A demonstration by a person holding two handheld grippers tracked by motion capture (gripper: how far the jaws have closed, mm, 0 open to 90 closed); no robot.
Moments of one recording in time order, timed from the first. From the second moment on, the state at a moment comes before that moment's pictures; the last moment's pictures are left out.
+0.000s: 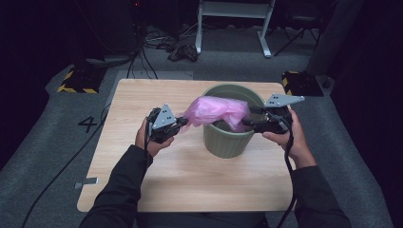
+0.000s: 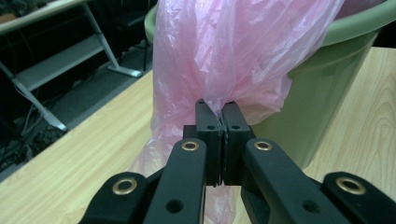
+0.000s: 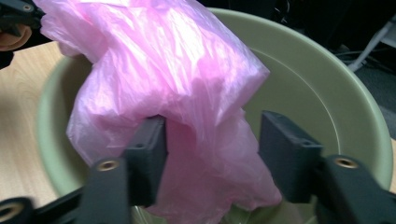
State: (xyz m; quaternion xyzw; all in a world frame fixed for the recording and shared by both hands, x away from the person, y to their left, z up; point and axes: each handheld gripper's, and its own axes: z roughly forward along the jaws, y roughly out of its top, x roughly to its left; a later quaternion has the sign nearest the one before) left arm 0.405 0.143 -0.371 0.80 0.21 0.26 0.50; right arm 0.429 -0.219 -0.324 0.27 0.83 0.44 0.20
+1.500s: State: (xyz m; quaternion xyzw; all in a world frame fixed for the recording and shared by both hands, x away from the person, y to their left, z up) left arm 0.385 0.113 -0.319 0.80 0.17 0.29 0.49; right arm 0.391 -0.196 -0.293 0.21 0.83 0.46 0.23
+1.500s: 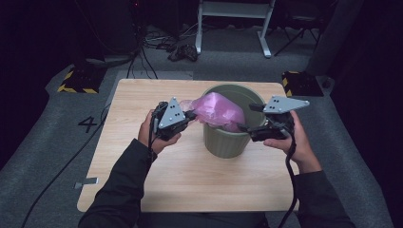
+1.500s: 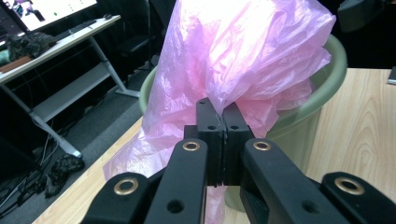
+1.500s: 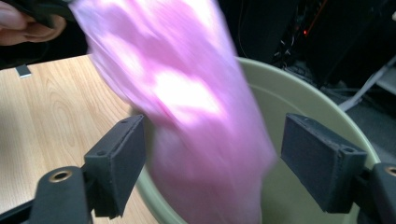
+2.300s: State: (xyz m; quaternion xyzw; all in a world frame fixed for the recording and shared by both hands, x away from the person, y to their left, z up) left arm 0.356 0.150 -0.326 0.79 0.18 0.24 0.54; right arm 0.403 -0.192 -0.310 0.22 0.85 0.44 0.21
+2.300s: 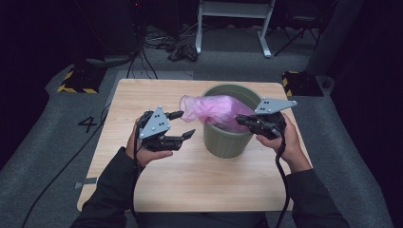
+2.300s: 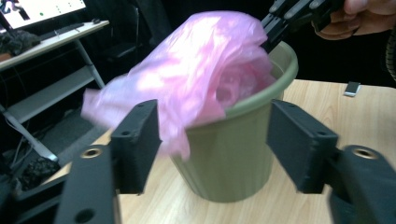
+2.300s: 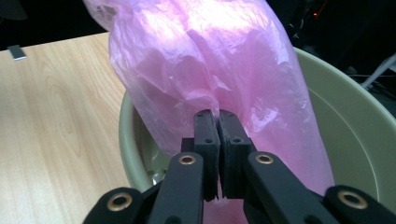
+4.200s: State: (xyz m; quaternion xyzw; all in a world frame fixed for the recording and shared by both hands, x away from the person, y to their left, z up) left arm 0.337 0.115 -0.313 0.79 0.11 0.23 0.55; right arm 0.382 -0.151 -0.295 0.17 0.84 0.43 0.28
